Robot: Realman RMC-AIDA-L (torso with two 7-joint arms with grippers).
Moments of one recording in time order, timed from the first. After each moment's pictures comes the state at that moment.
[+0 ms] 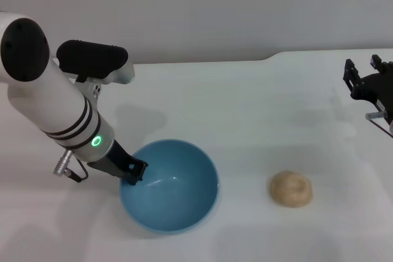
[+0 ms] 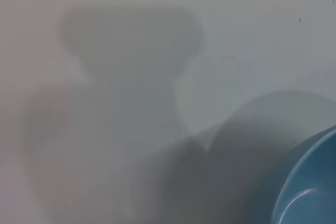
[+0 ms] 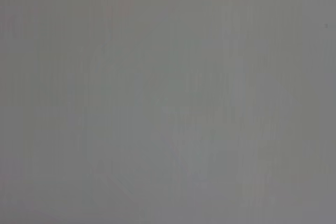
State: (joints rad) left arm -0.72 -2.07 1.64 0.97 -0.54 -1.26 0.05; right arm 0.49 2.07 -1.96 -0.24 0.56 -0.78 0.09
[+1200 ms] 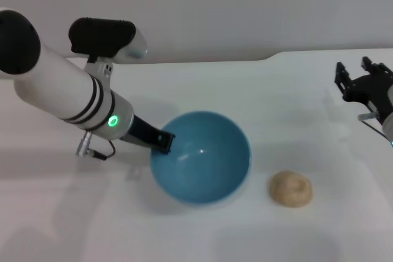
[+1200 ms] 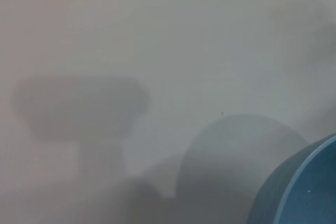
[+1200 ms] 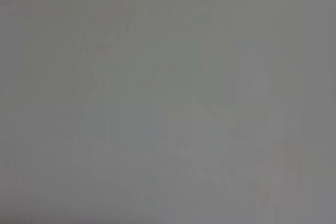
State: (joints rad) left arm -0.71 -2.06 1.62 0.99 -0.70 -1.11 0.16; right arm 0.50 2.07 -1.99 -0.25 0.56 -0.74 0.09
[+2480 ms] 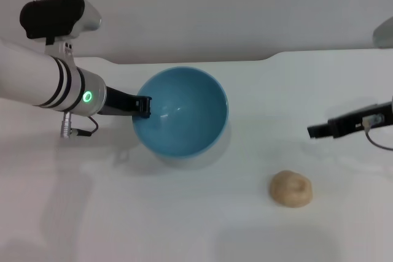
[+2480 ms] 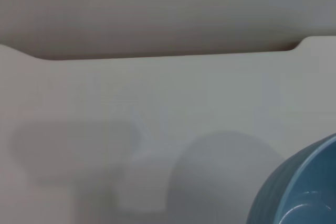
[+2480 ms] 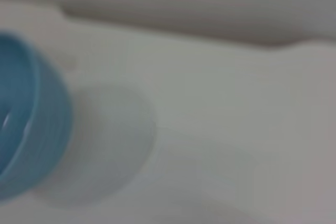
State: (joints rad) left arm -0.66 -2.06 1.46 0.98 -0.68 -0.97 0.16; right arm 0.42 2.02 -1.35 -1.27 0.72 1.22 -0.47
